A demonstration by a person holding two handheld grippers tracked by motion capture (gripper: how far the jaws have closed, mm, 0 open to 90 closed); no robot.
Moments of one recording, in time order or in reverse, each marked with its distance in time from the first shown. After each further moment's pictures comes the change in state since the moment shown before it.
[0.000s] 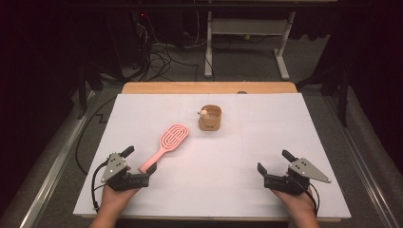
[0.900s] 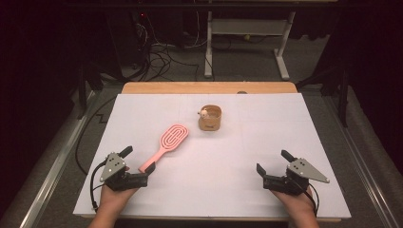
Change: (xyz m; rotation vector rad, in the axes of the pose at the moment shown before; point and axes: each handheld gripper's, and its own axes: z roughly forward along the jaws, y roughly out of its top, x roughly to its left) left arm 0.002 0.001 -0.002 0.016 0.012 -0.009; right arm 0.004 0.002 0.000 0.011 0.006 -0.029
